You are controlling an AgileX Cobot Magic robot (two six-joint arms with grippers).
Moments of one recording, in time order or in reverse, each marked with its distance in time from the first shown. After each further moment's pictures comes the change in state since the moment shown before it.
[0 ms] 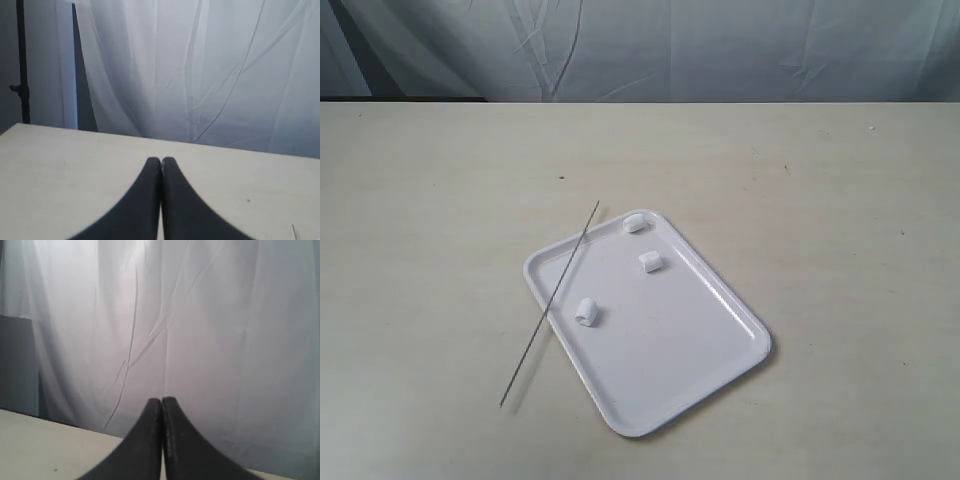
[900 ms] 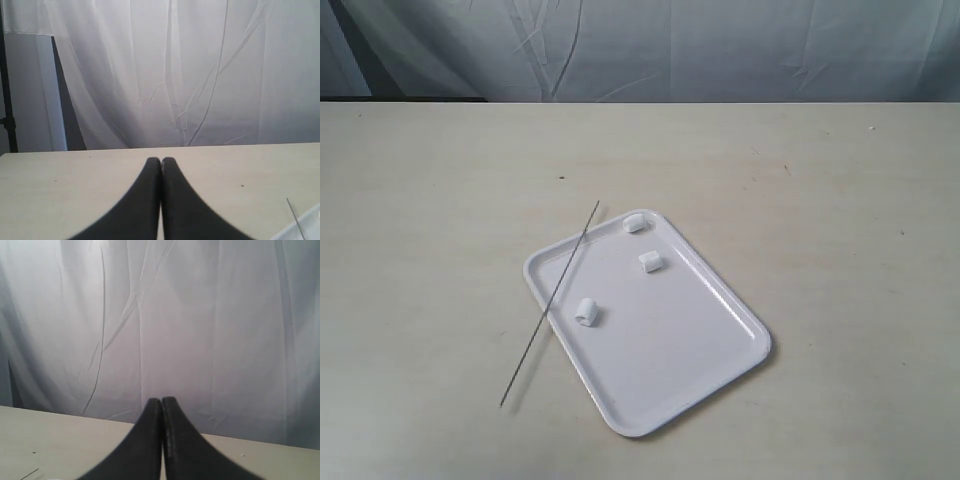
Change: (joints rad) left arm 0.134 -0.328 0.235 0.000 0.218 0.142; right arm -0.181 -0.141 0.105 0.445 -0.075 -0.398
